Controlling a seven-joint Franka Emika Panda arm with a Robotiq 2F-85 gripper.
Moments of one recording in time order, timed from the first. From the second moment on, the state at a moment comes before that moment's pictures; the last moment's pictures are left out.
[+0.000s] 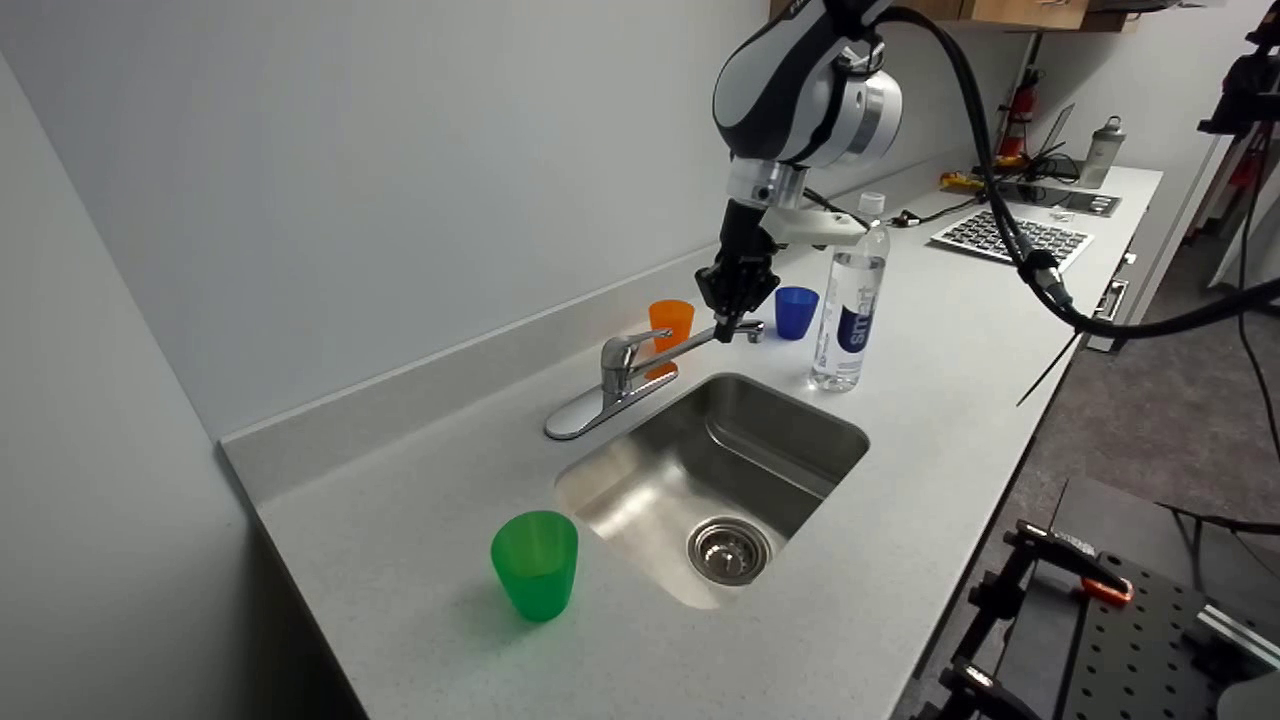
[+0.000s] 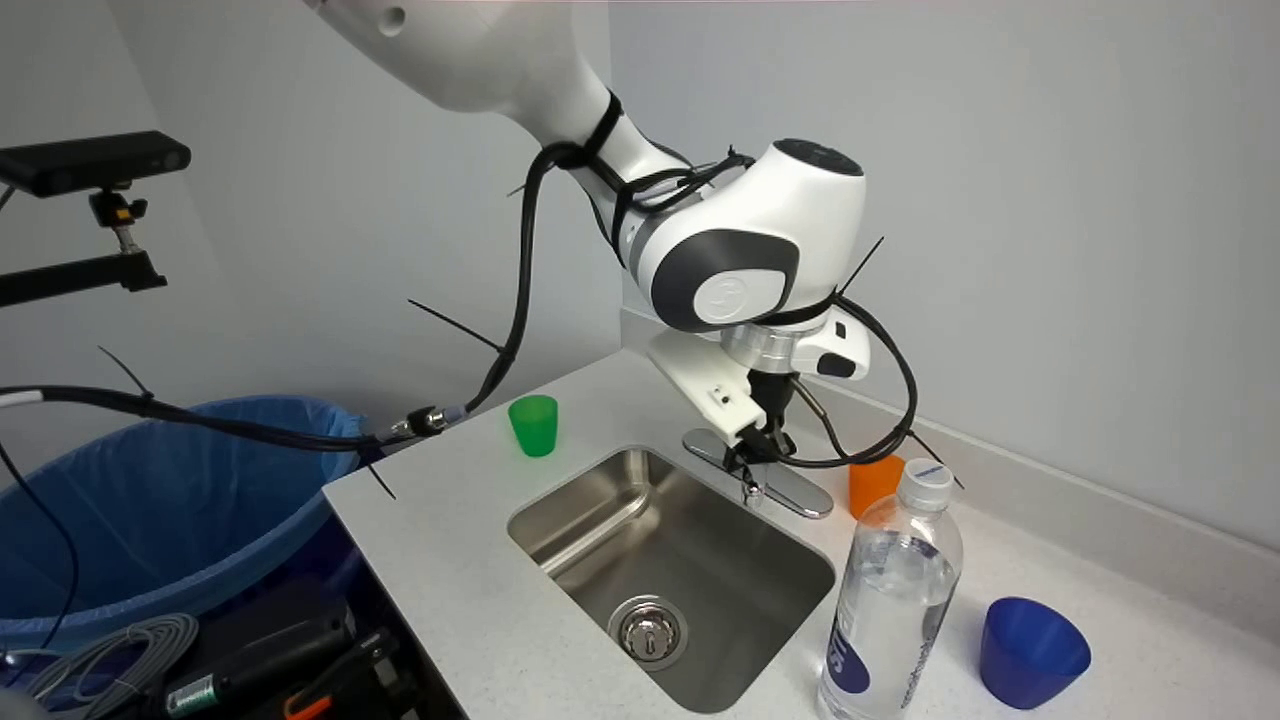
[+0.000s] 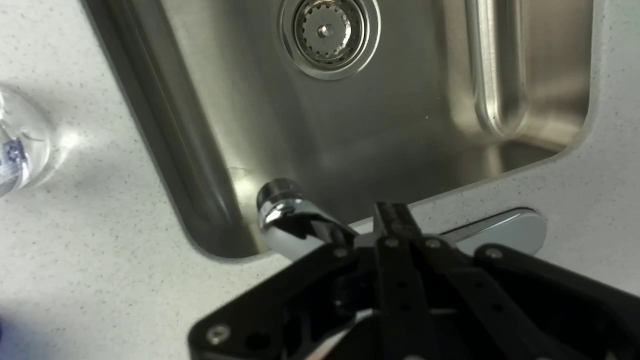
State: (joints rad) arm -0.14 0.32 -0.04 -2.08 0.33 2.41 -0.18
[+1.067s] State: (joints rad) arm -0.14 0.32 0.00 -2.08 0.33 2.41 -0.18
